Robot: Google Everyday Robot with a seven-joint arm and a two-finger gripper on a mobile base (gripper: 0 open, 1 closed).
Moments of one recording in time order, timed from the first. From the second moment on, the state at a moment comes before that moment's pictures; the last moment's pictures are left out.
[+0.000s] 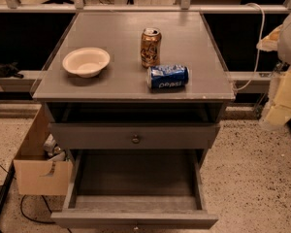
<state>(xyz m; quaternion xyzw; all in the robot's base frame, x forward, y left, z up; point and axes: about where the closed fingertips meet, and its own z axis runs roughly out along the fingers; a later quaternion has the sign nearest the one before) 0.438 -0.216 0.977 -0.60 0.78 -0.04 0.16</state>
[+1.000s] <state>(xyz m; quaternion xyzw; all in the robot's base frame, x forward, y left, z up) 0.479 -0.198 0.971 -0.64 0.73 0.00 0.25</state>
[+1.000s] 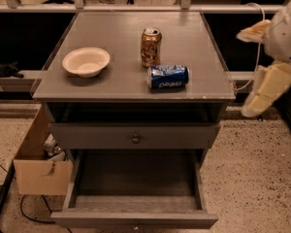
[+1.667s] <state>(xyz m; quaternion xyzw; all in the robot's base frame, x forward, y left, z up) 0.554 -0.130 0.946 -0.72 0.65 0.04 0.25</state>
